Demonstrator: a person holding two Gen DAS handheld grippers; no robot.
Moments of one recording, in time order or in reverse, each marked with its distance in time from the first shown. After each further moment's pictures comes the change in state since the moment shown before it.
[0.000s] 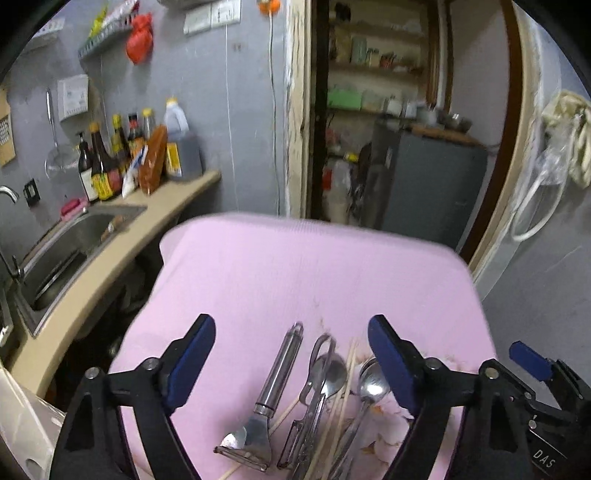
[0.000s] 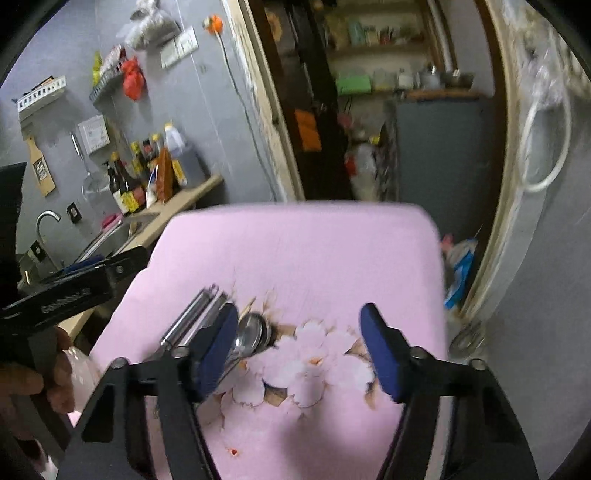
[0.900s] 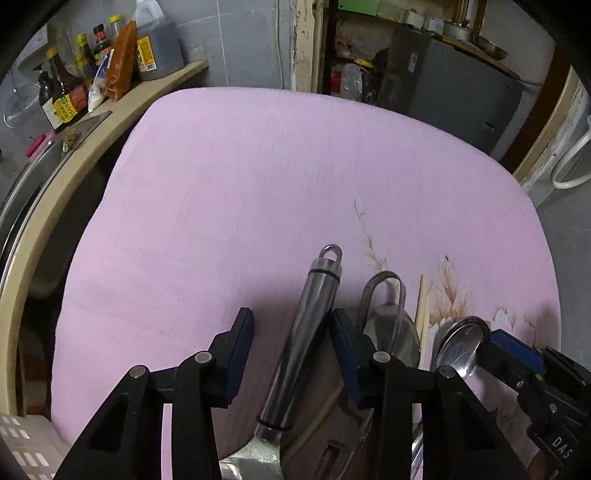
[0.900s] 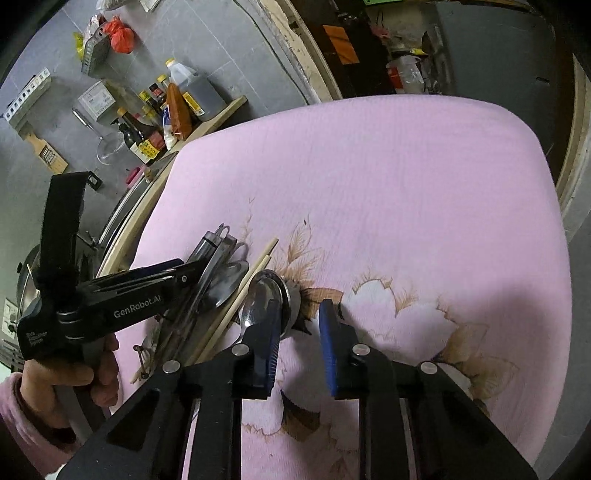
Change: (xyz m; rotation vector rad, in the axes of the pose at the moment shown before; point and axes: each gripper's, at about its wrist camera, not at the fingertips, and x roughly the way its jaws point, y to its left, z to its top) left arm 0.118 0.012 -0.016 -0.001 0.373 -0.011; right arm 0.109 0.002 -0.025 0.057 0.292 0.219
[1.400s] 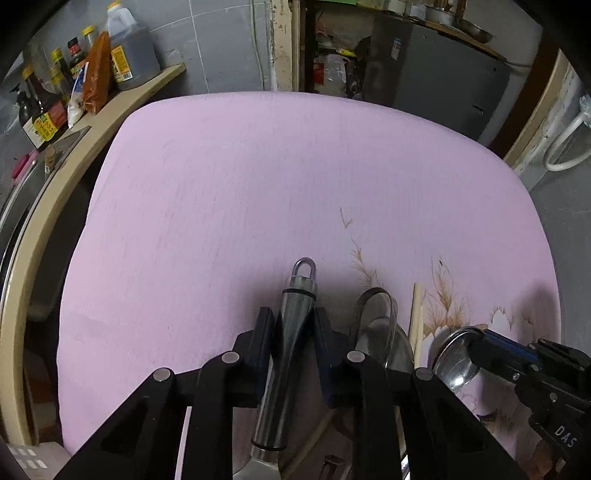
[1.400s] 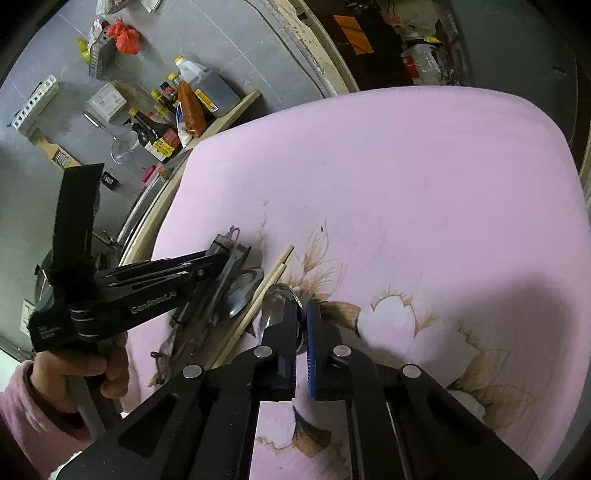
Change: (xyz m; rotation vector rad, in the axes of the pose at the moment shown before) left arm 0.007 -0.006 0.016 0.074 0.036 -0.018; right arm 0.006 -0.001 0.008 0.024 0.027 0.098
